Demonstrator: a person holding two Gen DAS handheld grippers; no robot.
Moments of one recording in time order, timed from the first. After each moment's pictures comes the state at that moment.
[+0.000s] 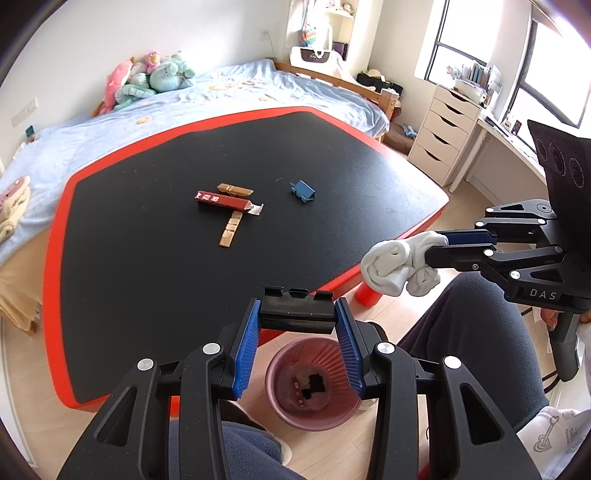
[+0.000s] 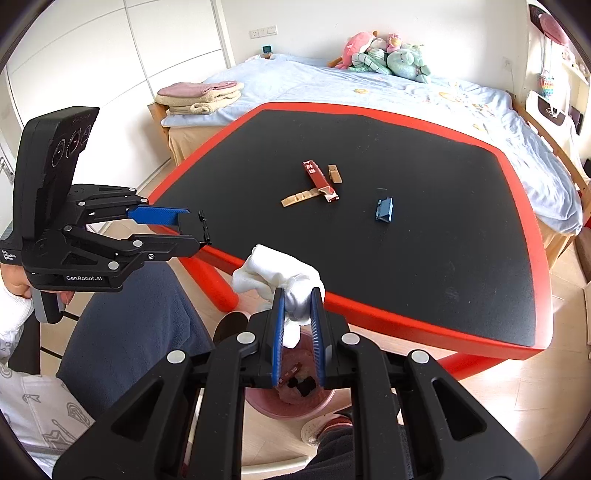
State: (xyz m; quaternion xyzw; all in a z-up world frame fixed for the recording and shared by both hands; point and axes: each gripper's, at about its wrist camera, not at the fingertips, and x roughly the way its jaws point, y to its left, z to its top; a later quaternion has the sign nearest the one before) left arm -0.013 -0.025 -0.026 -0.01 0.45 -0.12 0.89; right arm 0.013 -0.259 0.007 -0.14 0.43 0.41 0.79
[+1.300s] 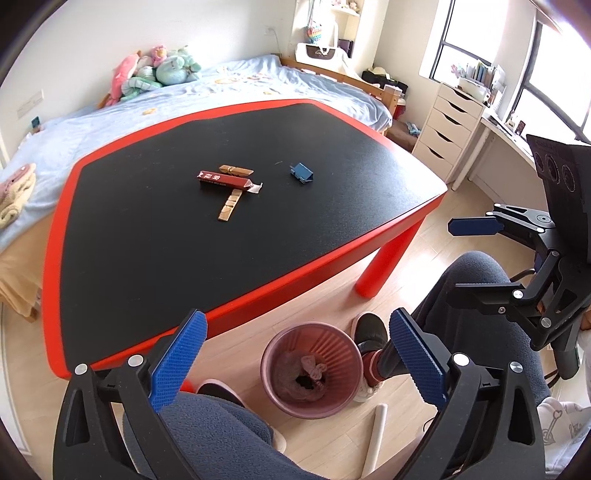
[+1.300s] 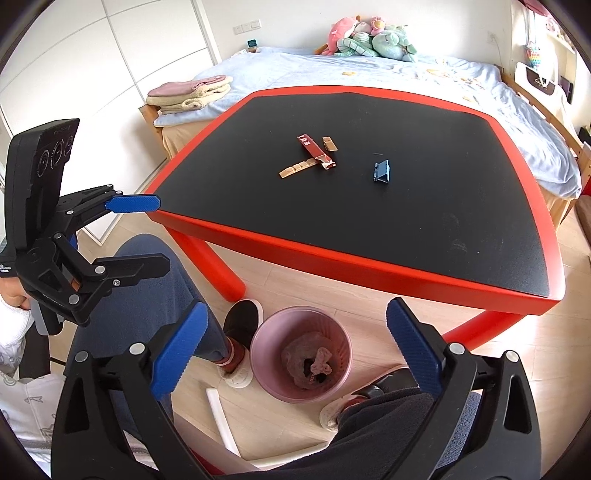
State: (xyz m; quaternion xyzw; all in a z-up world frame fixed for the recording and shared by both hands) left arm -0.036 -0.030 -0.036 -0.02 0.45 -0.10 0.89; right arm -0.002 -0.274 -0.012 -0.11 0.46 0.39 0.79
